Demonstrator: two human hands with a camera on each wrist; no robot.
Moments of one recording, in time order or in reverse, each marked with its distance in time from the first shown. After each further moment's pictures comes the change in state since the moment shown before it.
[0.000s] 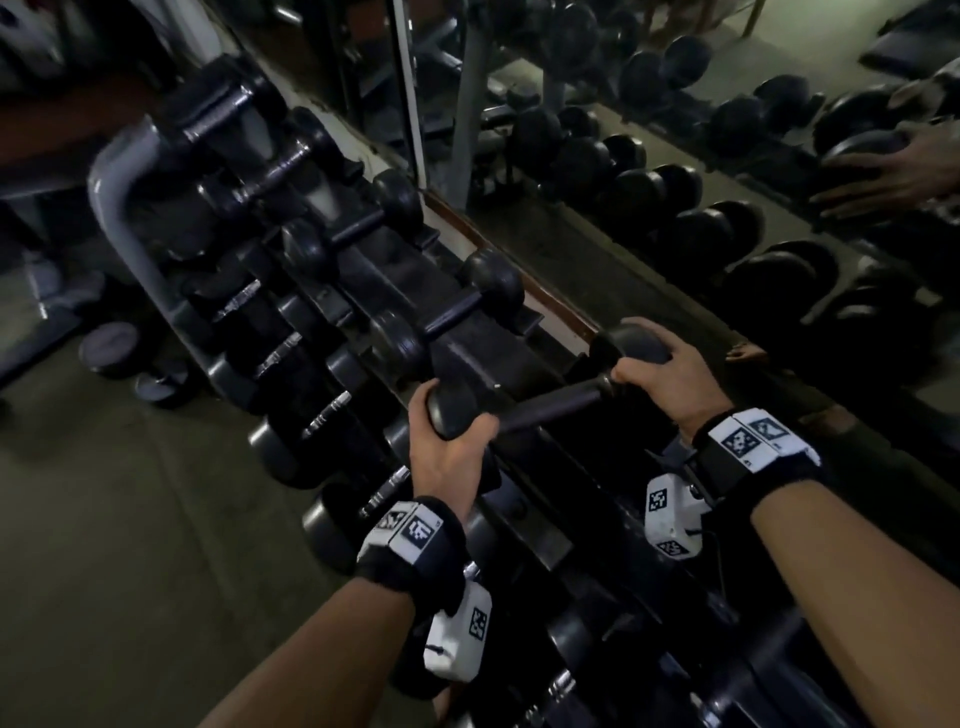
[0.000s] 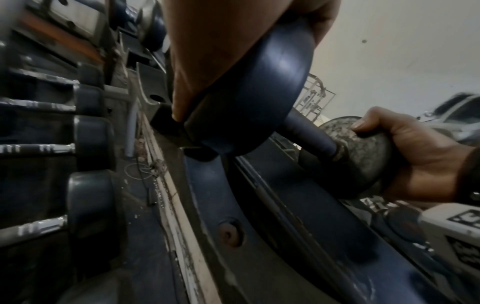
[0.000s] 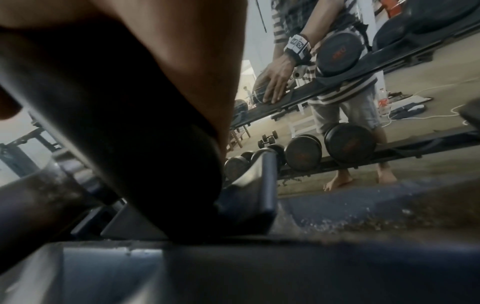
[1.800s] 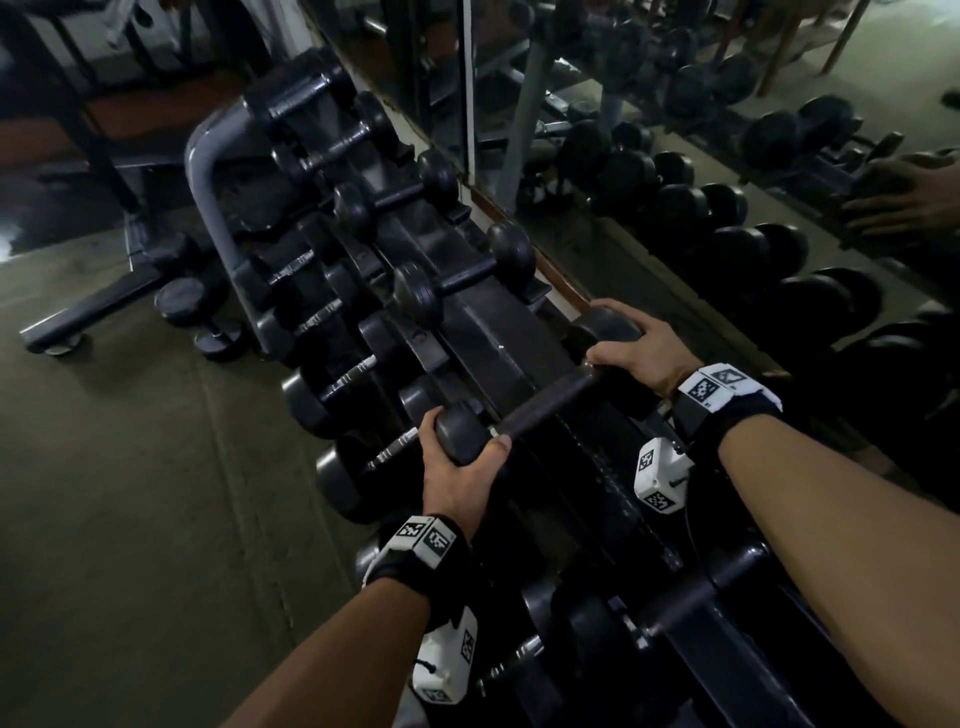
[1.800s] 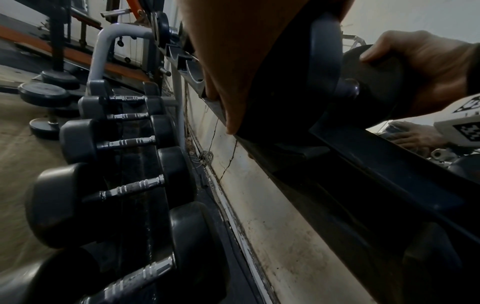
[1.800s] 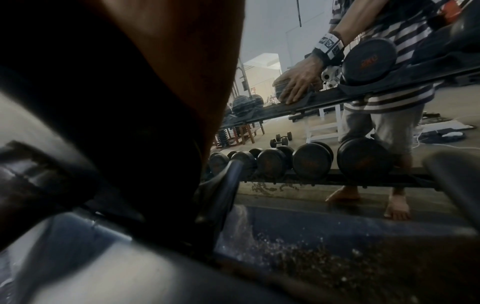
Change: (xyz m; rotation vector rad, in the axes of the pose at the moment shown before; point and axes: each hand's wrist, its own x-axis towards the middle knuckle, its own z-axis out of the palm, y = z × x) left_hand -0.088 -0.054 0.001 0.060 0.098 -0.128; right_hand 0.002 0.011 -0.015 -0.225 -0.276 -0.099
